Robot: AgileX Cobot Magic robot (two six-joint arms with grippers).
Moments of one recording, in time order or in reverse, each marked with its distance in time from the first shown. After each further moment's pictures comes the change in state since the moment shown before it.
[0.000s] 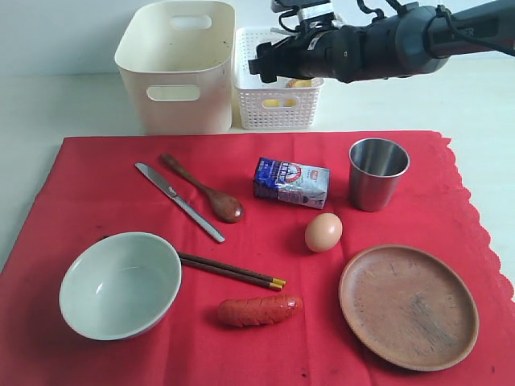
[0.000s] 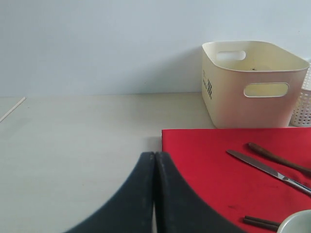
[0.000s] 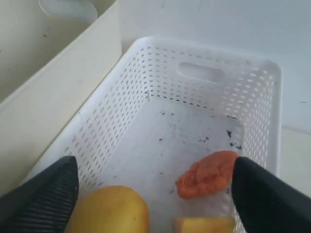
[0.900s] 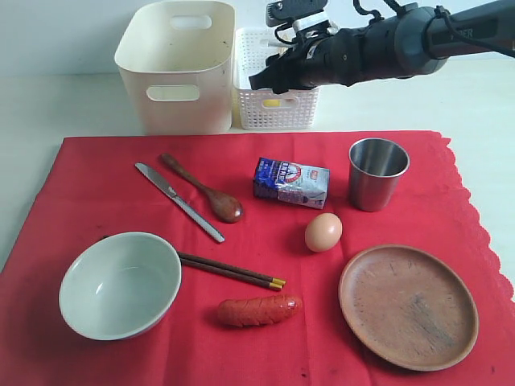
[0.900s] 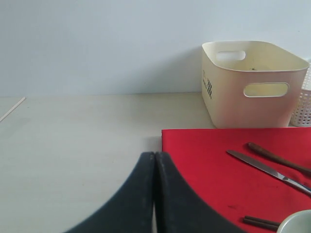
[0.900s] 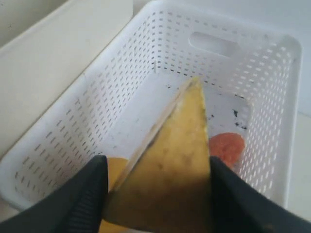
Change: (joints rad) left arm 0.000 0.000 0.000 0.000 0.000 0.000; right arm 0.000 0.010 0.000 -0.076 0.074 -0.002
